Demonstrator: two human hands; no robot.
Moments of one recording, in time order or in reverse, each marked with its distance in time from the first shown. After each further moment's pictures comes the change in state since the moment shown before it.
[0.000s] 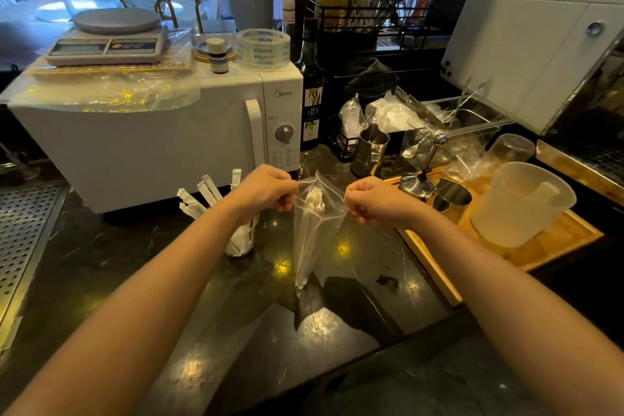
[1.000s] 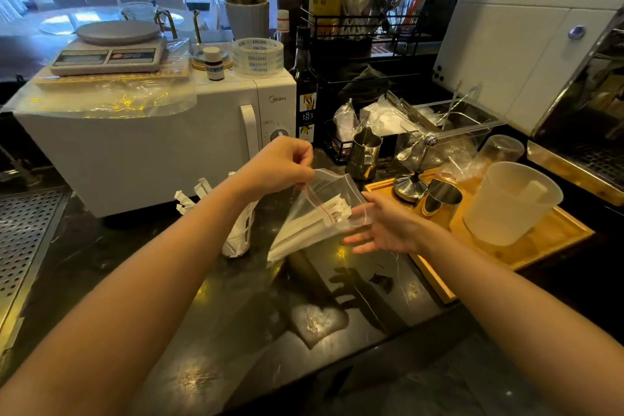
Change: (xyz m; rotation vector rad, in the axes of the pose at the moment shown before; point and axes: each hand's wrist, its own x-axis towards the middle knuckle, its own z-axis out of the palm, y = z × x) left_hand -0.013 0.056 0.008 0.162 -0.049 0.318; right_hand -0.023 0.035 -0.003 0.618 -0.120 0.326
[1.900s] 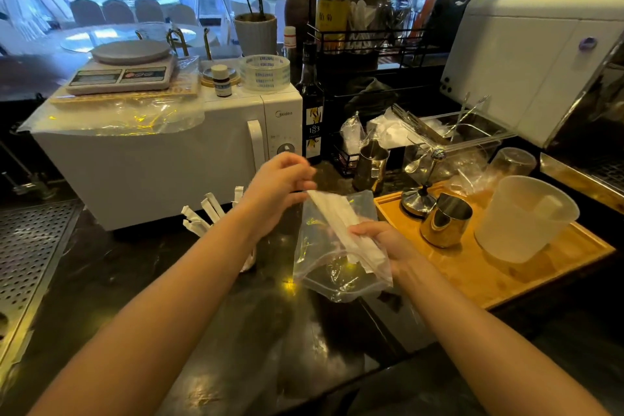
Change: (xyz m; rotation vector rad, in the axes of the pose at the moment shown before) left_hand -0.009 -0.007 0.010 -0.660 0.229 -0.188; right_hand 0.004 0.008 0.028 0.495 -0.131 -0.198
